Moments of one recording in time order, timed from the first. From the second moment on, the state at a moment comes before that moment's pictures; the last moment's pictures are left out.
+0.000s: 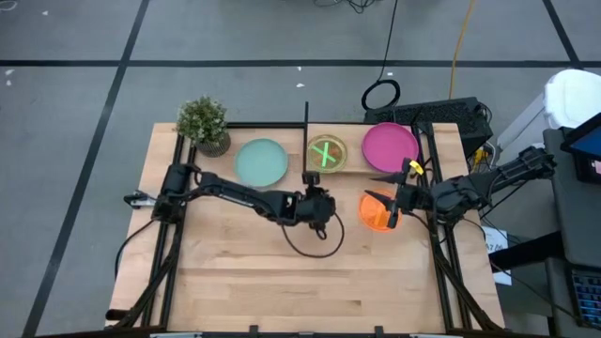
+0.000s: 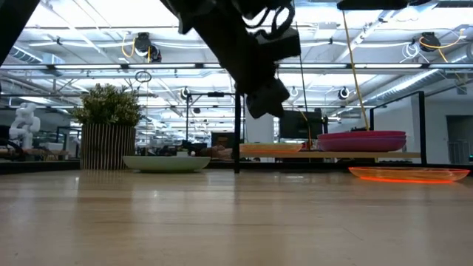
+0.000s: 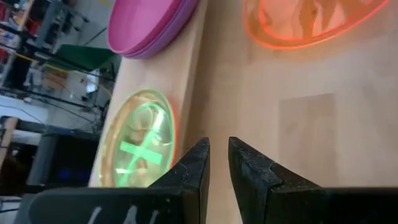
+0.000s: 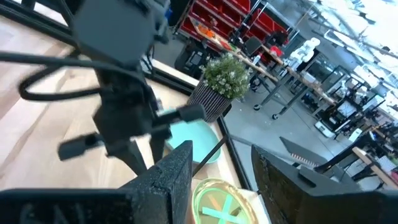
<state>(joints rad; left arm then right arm) -0.11 2.04 1.46 -0.20 -0.67 0.30 0.39 0.71 0.60 -0.11 0.71 -0.41</state>
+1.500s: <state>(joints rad) 0.11 1.99 1.19 -0.22 -0.51 0.00 -0.12 1.58 0.60 0.31 0.39 -0.28</state>
